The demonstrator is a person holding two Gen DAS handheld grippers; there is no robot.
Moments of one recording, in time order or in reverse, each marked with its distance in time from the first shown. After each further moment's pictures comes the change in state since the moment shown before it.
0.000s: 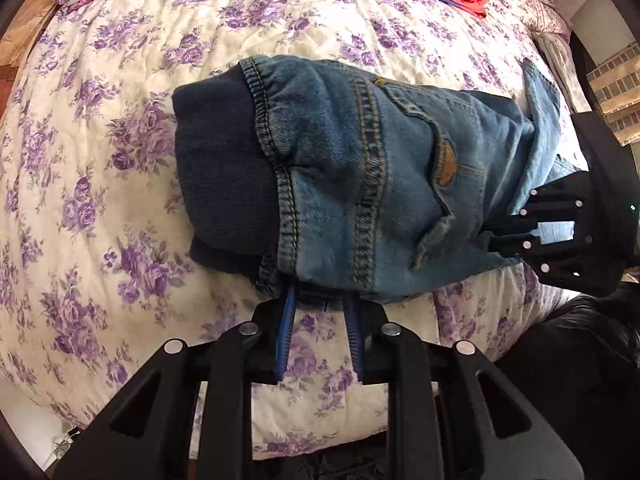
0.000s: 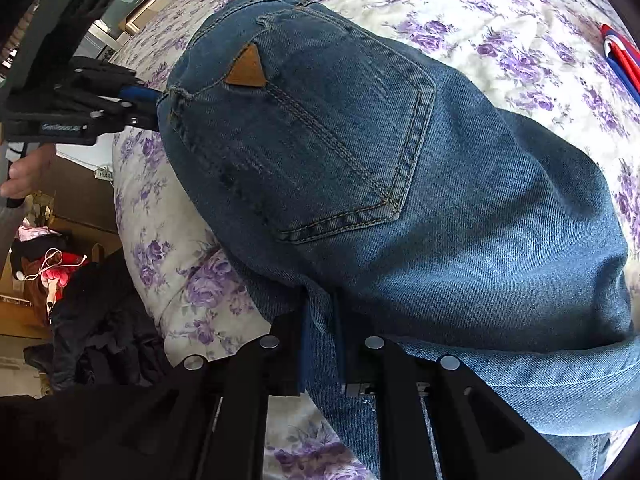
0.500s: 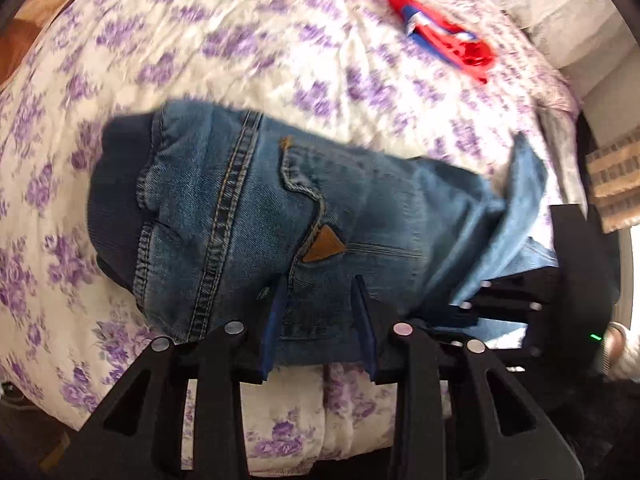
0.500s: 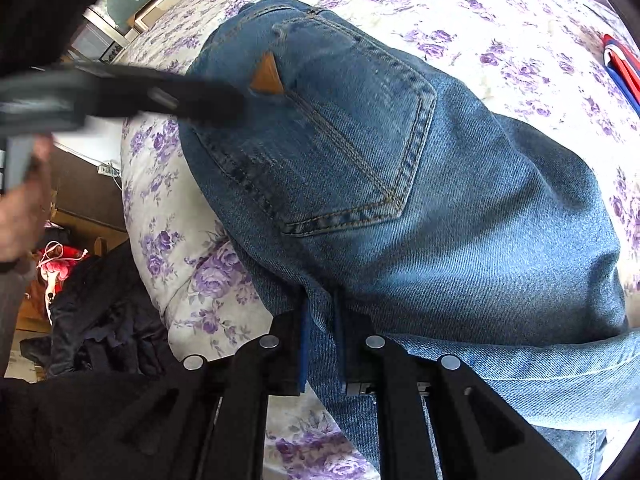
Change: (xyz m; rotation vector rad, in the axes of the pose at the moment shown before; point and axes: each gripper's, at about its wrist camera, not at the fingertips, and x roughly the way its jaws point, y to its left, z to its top) left arm 0.021 -0.048 0.033 -0.241 -0.112 -0.038; right arm -0.006 0.004 -0.001 -0.030 -0.009 -0.003
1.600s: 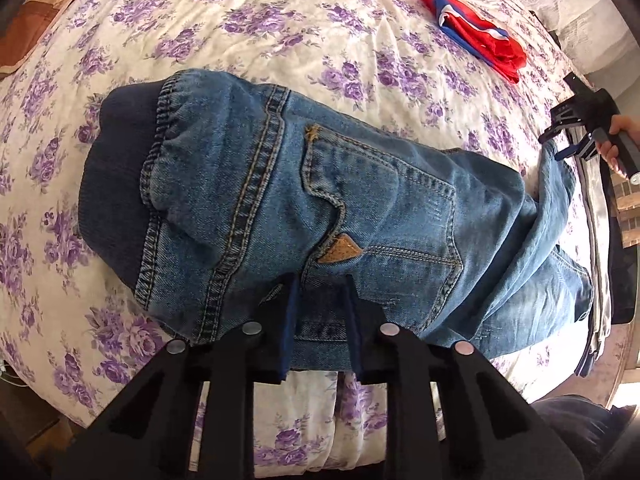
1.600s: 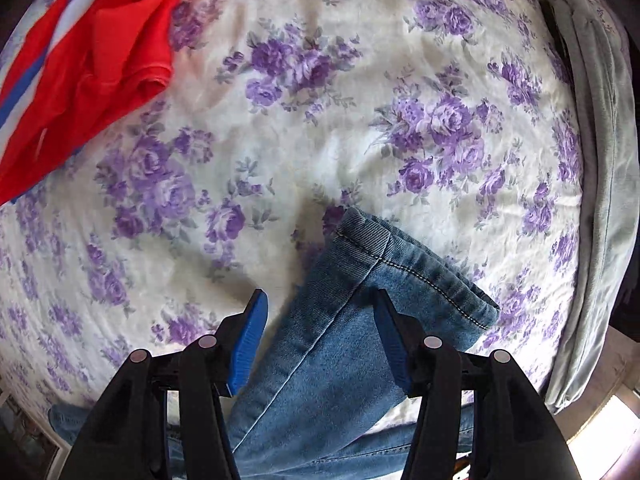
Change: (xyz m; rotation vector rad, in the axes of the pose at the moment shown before) left arm 0.009 0.007 -0.004 -0.049 -0.007 0.029; right arm -0.119 -0.395 -0.005 1.163 0.324 -0.378
